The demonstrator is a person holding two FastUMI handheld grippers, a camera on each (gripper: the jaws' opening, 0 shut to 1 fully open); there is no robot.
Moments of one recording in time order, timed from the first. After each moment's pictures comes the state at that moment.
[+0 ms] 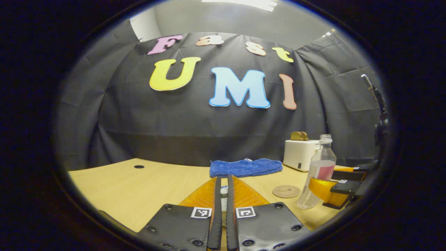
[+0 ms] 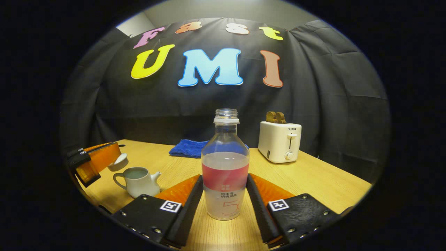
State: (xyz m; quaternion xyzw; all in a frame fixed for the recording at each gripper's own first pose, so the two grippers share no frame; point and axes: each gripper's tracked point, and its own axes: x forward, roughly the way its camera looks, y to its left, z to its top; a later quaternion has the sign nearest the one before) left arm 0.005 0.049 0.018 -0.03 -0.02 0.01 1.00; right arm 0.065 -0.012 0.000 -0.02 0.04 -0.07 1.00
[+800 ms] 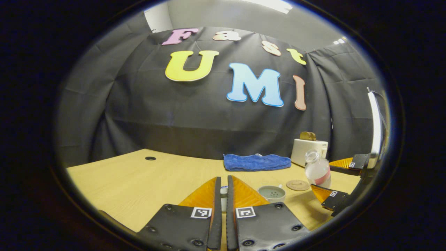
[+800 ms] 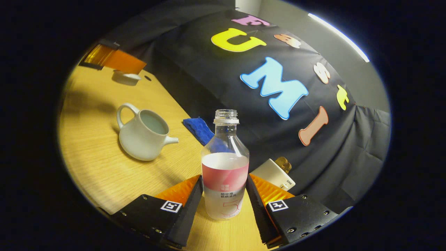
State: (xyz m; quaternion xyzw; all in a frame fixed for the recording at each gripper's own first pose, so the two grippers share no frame) left arm -0.012 0.120 0.003 -0.07 0.01 0.02 1.00; right arm 0.084 0.015 -0.009 -0.42 0.06 -0.04 0.91
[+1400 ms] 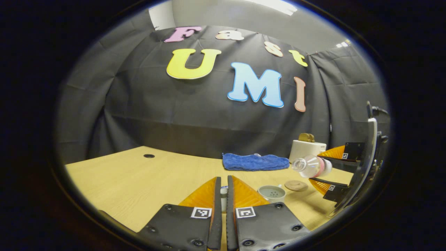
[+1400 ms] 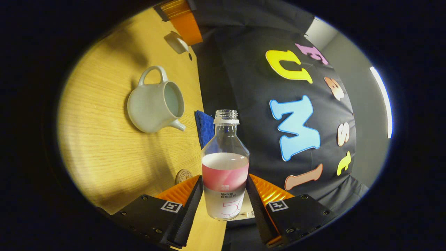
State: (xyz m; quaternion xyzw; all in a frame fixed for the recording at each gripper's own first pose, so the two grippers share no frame) left arm -0.010 0.122 0.001 -0.08 0.01 0.01 1.00; right arm 0.103 0.016 0.021 -0.66 0.02 0.00 0.75
